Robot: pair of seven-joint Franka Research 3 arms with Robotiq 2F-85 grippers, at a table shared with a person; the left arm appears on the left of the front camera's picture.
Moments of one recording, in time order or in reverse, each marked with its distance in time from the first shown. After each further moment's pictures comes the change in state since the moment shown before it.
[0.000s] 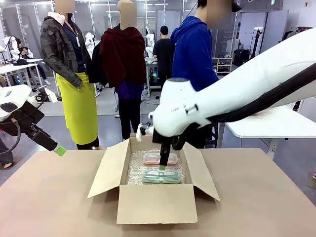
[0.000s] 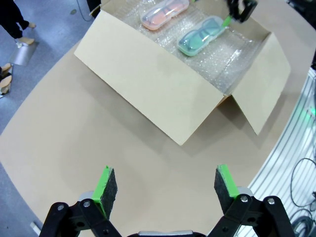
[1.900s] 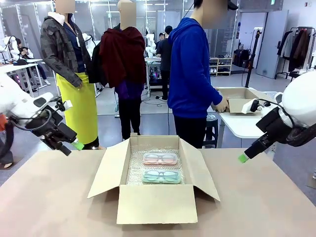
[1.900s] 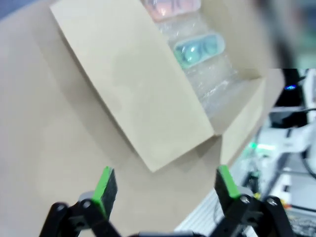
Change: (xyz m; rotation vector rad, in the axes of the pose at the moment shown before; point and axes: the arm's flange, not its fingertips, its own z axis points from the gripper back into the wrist) left arm 0.024 0.091 -0.090 -0.340 0.102 0.460; right arm -0.297 0.090 0.129 -0.081 -0.341 -0.664
